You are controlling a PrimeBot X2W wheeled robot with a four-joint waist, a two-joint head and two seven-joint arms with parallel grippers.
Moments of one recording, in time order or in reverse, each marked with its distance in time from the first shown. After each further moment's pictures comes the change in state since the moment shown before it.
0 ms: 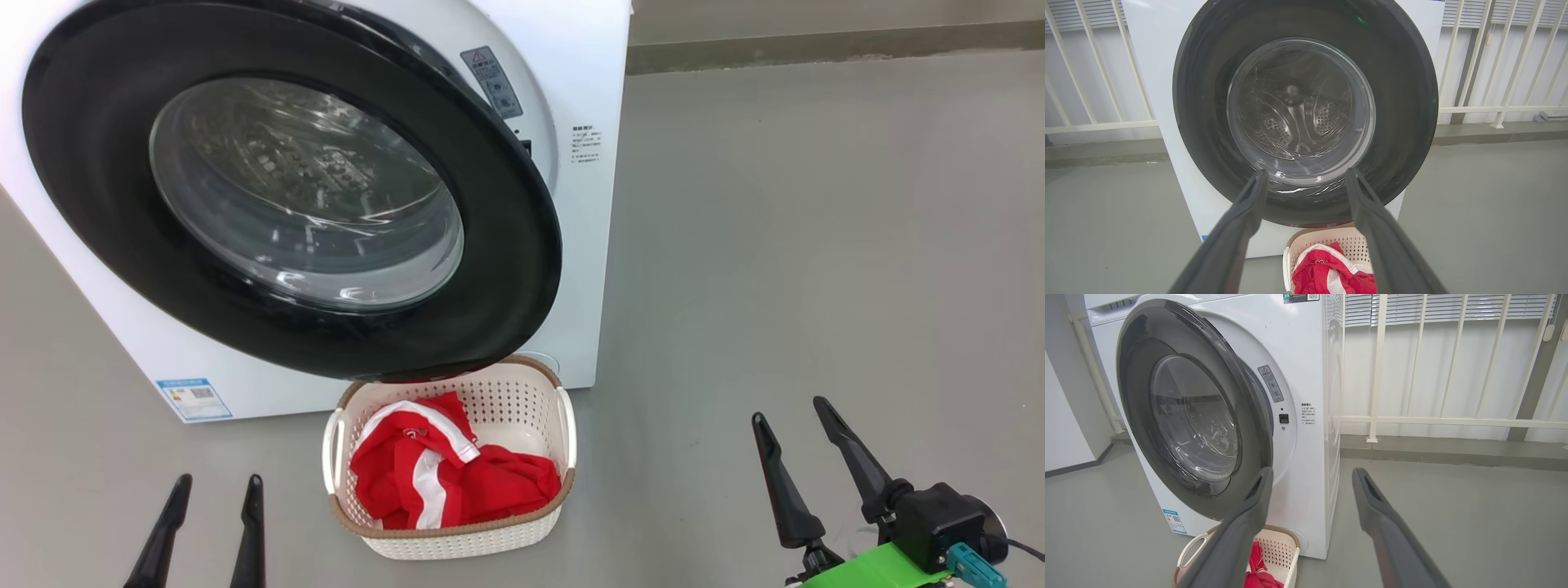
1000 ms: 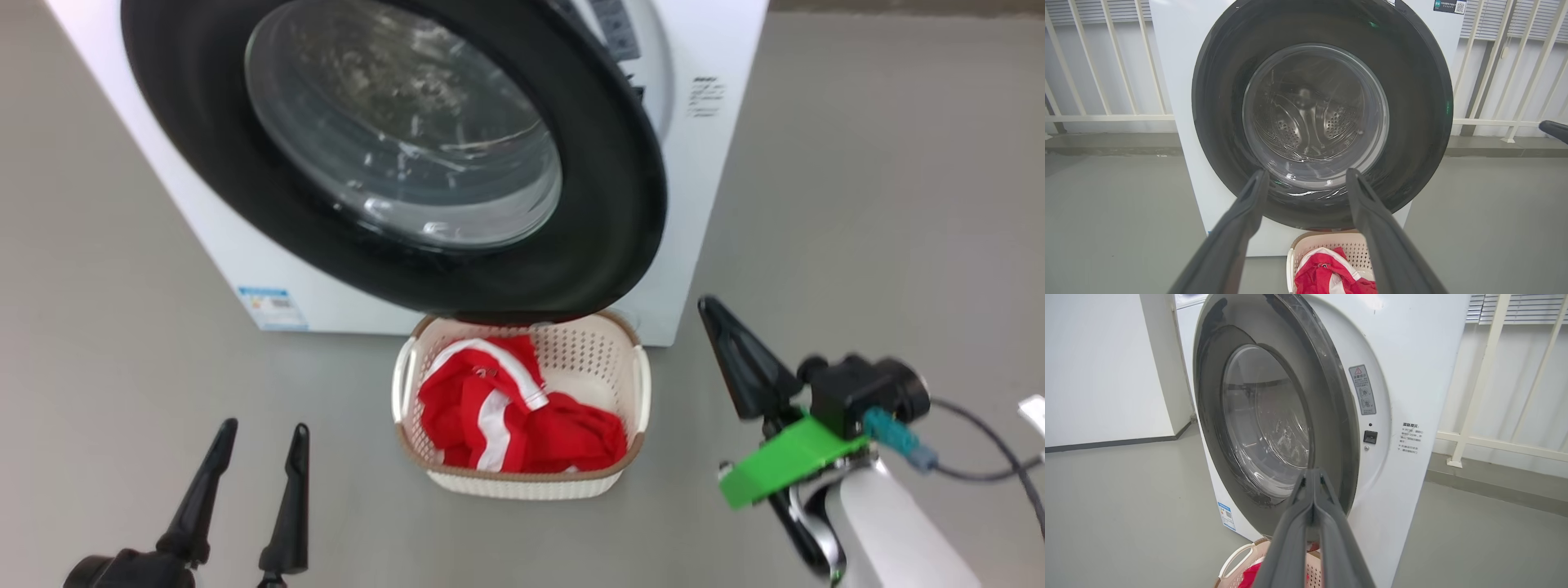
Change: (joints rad) left arm -0.067 -0.001 -0.088 -0.055 -0.040 -0.001 0.000; right arm -0.316 -0.021 0.161 0.193 0.011 0.000 0.000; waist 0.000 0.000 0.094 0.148
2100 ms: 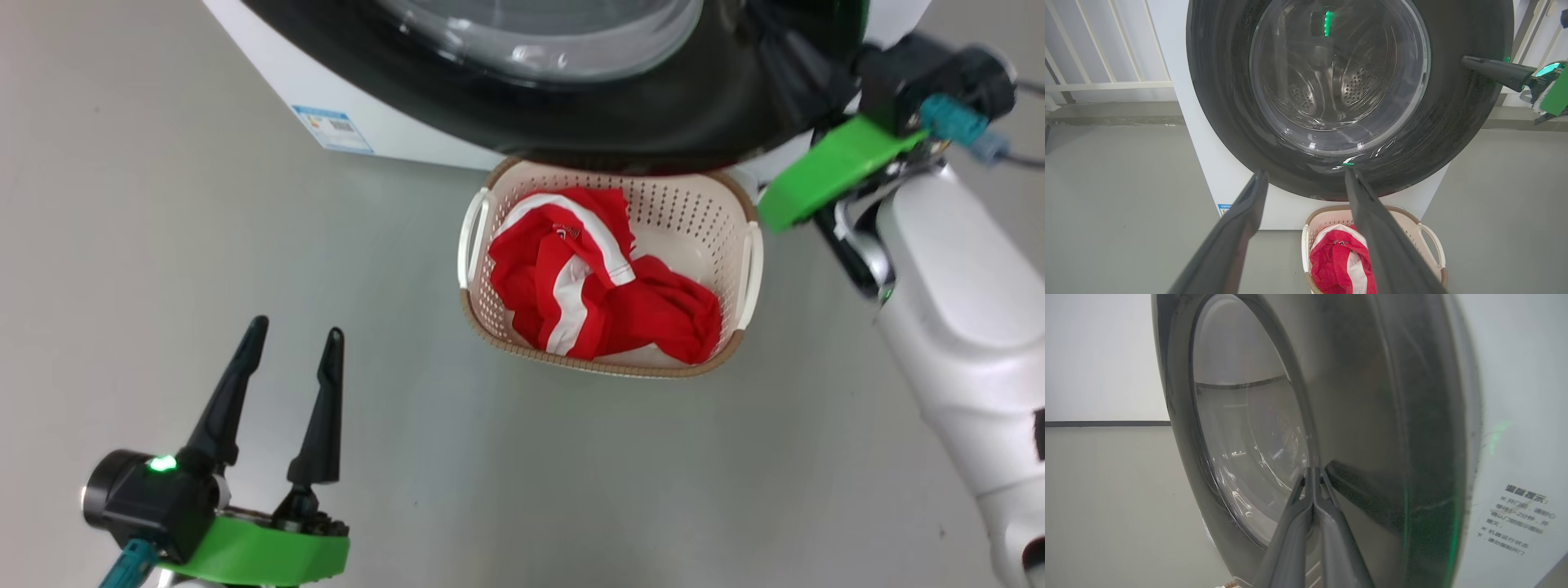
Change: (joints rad) left arm -0.189 -0.002 -0.080 -0.010 -0.030 0.000 0.000; right arm -0.673 -0.118 0.127 0.363 0.070 0.007 0.000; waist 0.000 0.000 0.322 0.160
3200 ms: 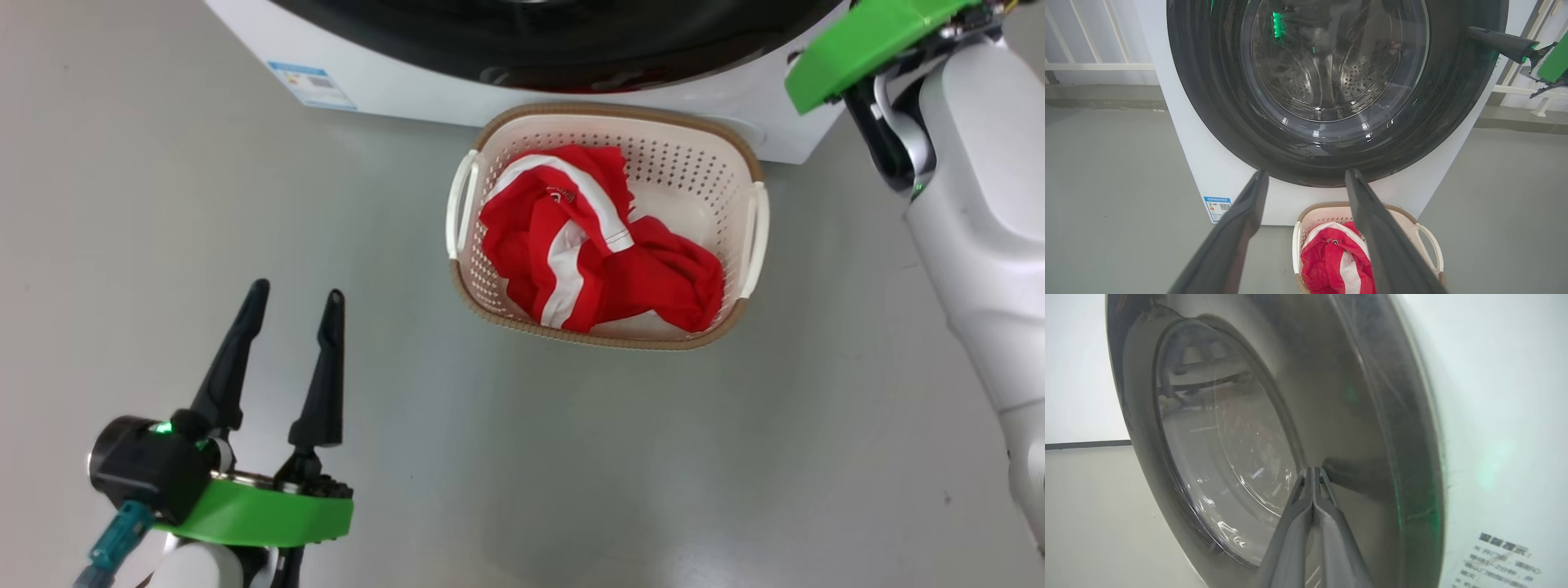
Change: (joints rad) left arm -0.080 -0.015 -0.011 0.038 -0.033 0.000 0.000; right arm -0.228 -0.002 0.021 0.117 0.053 0.007 -0.001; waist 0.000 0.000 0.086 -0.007
